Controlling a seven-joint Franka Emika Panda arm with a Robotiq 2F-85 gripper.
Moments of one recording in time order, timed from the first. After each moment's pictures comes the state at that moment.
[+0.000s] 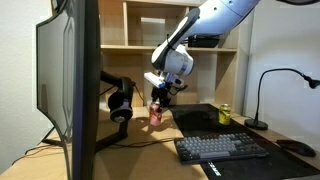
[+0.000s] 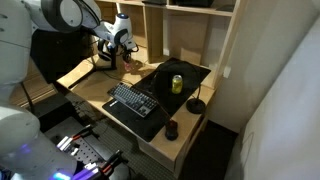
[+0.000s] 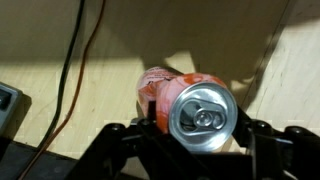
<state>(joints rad) 0.31 0.70 0.09 -1.57 0.25 2.56 1.26</state>
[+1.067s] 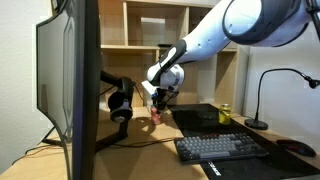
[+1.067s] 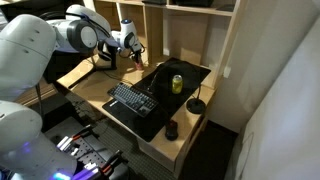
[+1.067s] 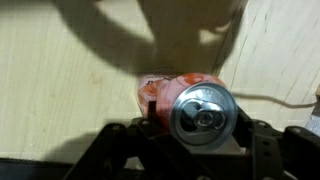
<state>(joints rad) 0.39 1.01 -0.05 -1.15 0.11 2.54 1.48</state>
